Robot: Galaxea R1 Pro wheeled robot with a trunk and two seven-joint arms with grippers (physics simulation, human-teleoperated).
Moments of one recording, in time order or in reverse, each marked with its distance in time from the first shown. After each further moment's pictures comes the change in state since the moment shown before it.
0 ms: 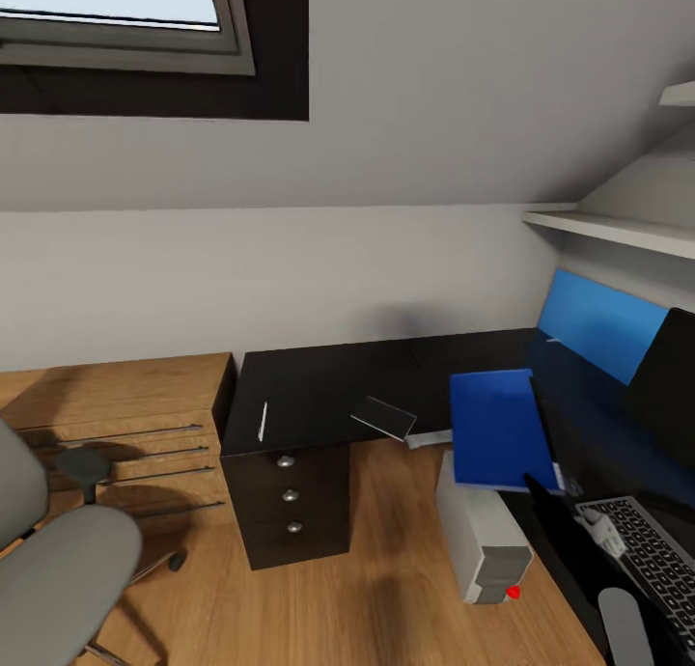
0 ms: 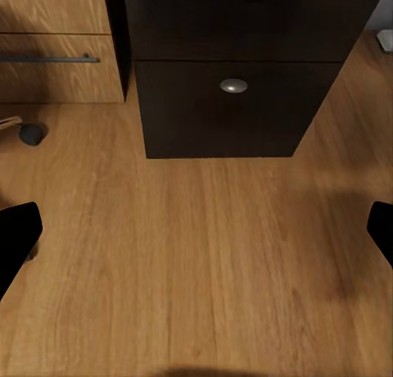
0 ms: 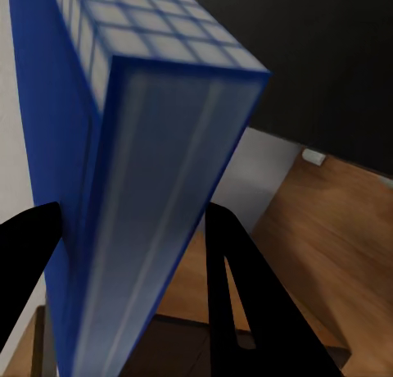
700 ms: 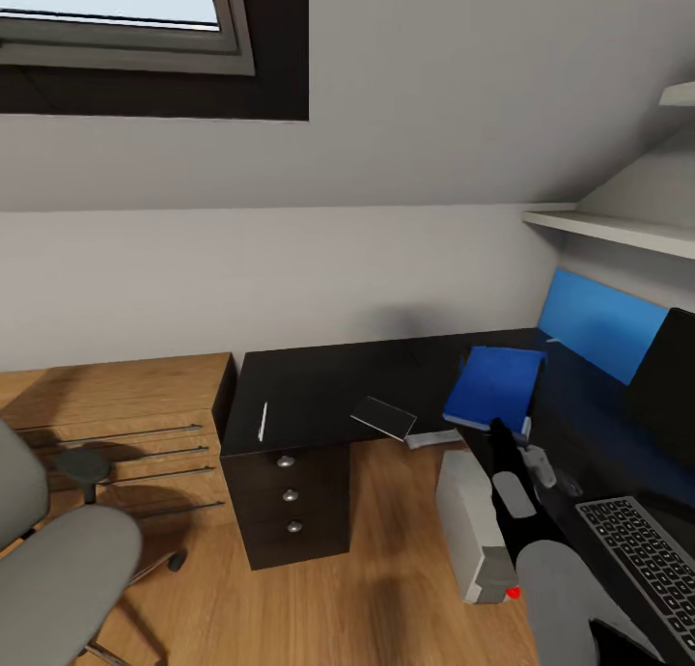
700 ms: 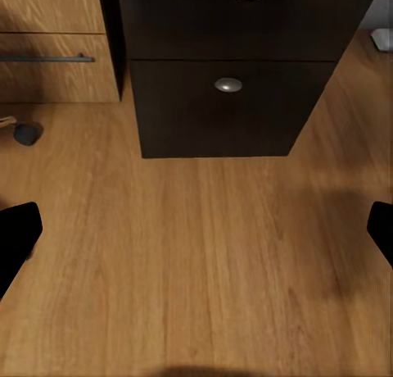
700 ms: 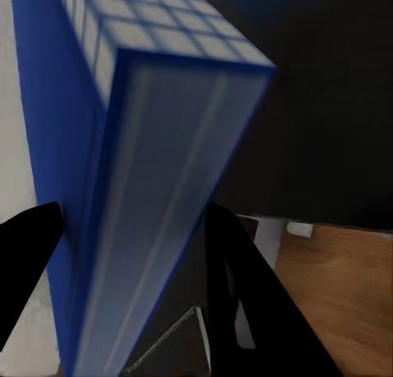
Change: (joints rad) left arm 0.000 -0.002 -0.002 0.000 -0.002 0.001 -0.006; right arm -0.533 0.011 0.046 0.724 0.000 -0.615 -0.207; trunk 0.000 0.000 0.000
